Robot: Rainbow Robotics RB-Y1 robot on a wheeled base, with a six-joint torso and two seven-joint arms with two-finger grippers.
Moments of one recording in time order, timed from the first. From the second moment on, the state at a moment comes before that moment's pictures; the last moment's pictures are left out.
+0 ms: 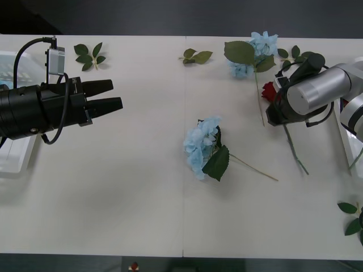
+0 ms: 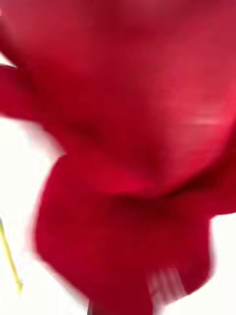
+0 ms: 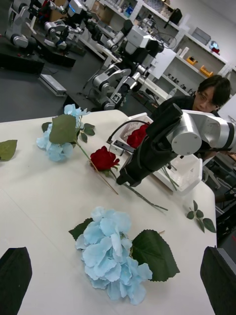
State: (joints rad) right arm -0.89 -0.70 0.80 -0.94 -0.85 0.95 1.30; left arm -0.28 0.82 -0.16 -1.62 2.22 0.93 -2.64
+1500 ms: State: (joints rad) right arm -0.98 -0.92 0.79 -1.06 -1.23 1.07 1.58; left arm -0.28 0.79 -0.16 -1.62 2.22 0.93 -2.64
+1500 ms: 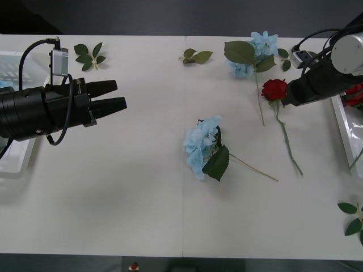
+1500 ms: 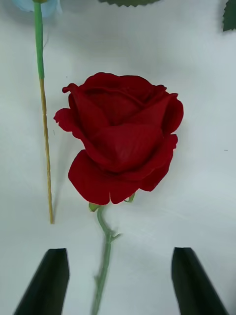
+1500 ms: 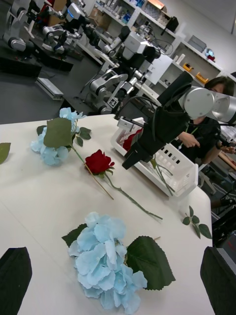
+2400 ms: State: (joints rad) right arm -0.99 -0.81 0.97 -0.99 -1.11 0.96 1.40; left arm -0.27 0.79 -0.16 -1.62 2.22 0.93 -2.64
